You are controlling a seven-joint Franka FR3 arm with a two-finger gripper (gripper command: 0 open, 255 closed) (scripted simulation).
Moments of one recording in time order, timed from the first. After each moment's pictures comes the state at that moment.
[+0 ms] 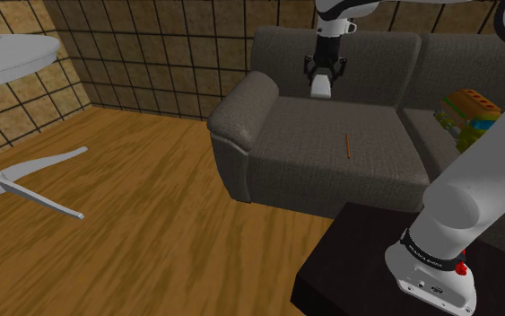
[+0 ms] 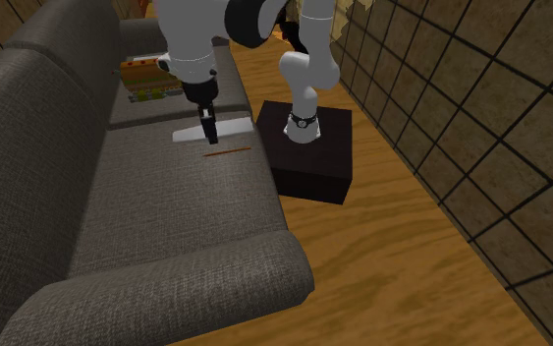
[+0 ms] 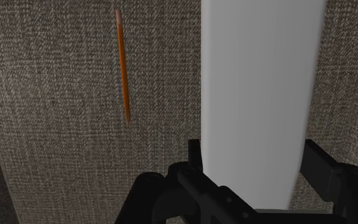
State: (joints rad) arm -0.38 -0.09 -0.03 -1.87 -0.01 1.77 0.72
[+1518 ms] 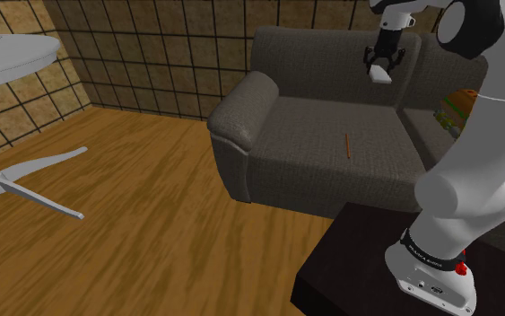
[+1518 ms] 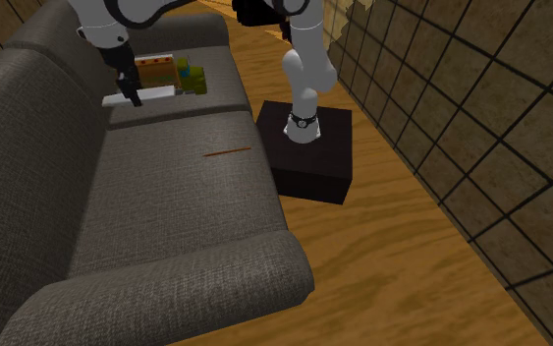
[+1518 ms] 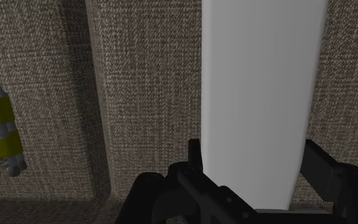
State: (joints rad) arm -0.66 0.20 -0.30 -1.51 0.05 1.71 0.16
